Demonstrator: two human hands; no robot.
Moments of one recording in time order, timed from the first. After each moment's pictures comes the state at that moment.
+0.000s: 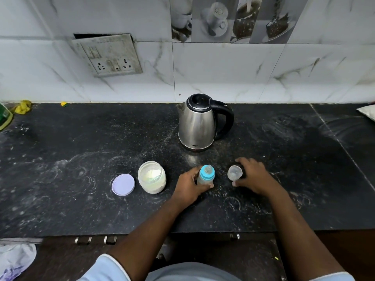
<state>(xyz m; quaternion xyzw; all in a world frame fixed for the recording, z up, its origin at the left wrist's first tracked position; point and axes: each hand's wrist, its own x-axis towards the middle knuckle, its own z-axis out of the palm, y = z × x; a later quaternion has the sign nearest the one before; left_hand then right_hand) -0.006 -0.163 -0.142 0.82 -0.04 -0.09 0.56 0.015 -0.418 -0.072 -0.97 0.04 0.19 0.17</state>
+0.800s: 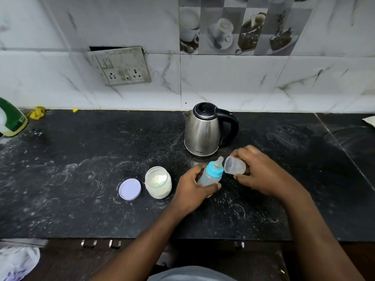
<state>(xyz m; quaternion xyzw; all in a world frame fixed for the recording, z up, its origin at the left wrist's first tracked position) -0.028 -0.154 -0.069 0.75 -0.02 -0.05 0.66 -0.002 -0.384 0.036 -0.96 -0.16 0.07 0.22</state>
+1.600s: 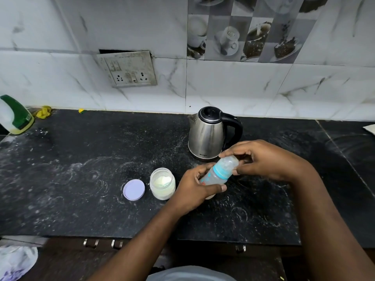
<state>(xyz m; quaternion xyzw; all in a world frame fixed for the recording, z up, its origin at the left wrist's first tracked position) -0.030 -0.144 -0.035 0.68 -0.07 -0.09 0.73 0.015 -0.362 0.104 -0.90 -0.27 0.17 0.30</state>
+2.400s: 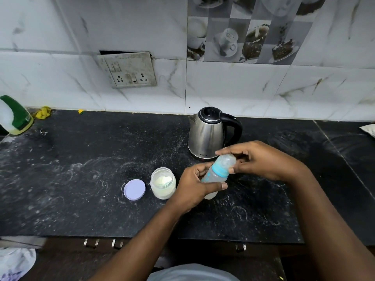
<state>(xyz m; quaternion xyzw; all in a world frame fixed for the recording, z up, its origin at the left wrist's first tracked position) -0.032 -0.144 -0.029 0.65 -0.06 -0.10 0.75 0.010 -0.355 0.100 -0.90 -0.25 0.18 0.32</state>
